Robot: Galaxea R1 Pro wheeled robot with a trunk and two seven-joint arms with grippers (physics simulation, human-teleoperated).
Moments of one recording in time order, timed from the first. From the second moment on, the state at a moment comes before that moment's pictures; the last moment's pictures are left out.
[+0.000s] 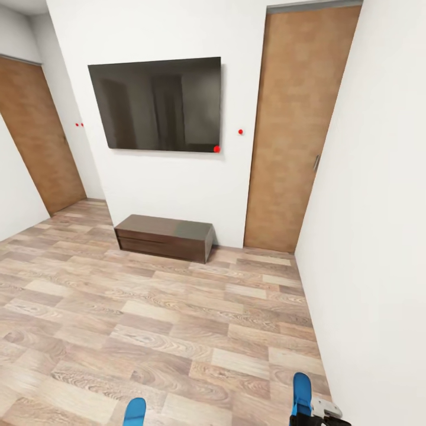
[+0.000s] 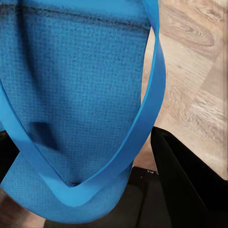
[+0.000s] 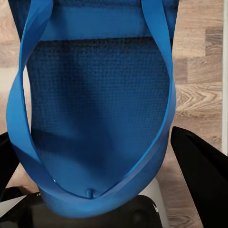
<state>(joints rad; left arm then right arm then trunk) -0.37 -0.06 -0.11 -0.02 0.36 -0.14 0.11 -0.57 -0.09 0.17 0.07 -0.44 0.05 0.08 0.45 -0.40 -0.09</state>
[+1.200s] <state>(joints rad) -0.37 -0.03 -0.11 -0.17 0.38 -0.22 0.10 -0.57 -0.09 0.17 0.07 -0.44 0.05 0.08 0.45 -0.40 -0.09</state>
